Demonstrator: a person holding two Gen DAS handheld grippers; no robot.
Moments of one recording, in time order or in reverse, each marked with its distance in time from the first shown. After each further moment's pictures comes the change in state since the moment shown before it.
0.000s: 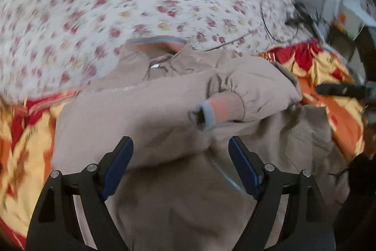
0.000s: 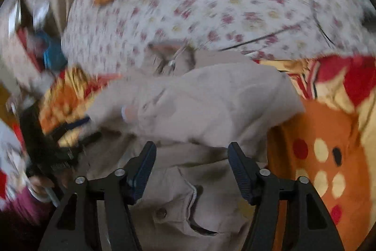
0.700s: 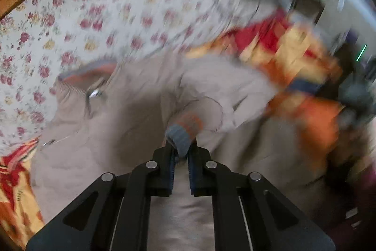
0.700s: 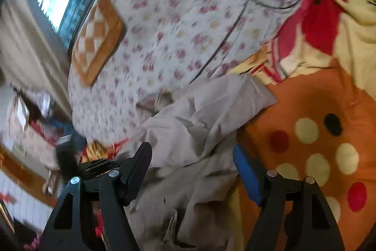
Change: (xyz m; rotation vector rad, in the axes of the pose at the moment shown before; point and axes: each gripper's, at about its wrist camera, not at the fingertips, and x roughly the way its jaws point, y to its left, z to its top) left arm 0.007 -0.059 0.095 0.137 0.165 -0.257; right arm -0.022 -0.086 -0.005 0.367 -0.195 0.122
